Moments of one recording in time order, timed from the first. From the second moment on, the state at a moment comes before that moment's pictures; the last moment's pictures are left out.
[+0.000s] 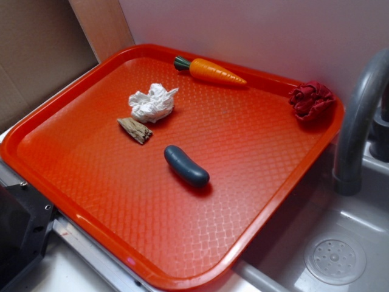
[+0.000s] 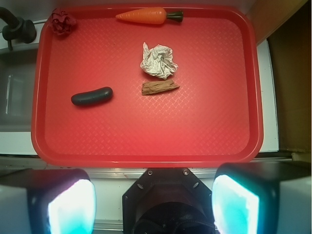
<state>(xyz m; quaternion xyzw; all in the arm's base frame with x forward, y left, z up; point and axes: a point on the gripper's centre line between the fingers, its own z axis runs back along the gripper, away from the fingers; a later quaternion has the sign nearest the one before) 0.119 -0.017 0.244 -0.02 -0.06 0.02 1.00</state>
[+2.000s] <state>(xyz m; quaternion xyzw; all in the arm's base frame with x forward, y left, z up) 0.217 -0.107 0.017 0.03 0.05 0.41 0.91</state>
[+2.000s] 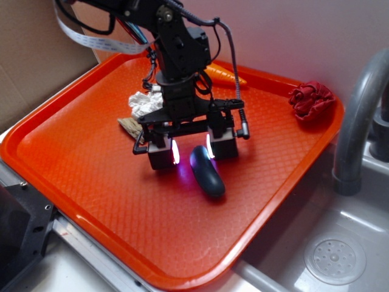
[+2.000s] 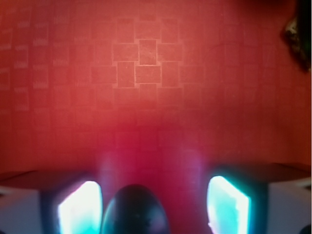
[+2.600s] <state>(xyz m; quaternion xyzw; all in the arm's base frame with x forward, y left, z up) 0.201 -0.084 0.121 0.03 -0.08 0.22 0.97</state>
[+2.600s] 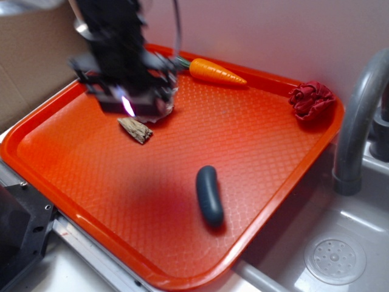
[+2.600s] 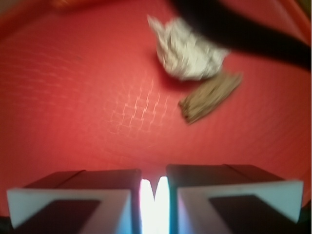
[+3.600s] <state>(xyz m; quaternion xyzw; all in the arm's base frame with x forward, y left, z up) 0.229 -0.158 0.055 0.00 -0.01 -0.19 0.98</state>
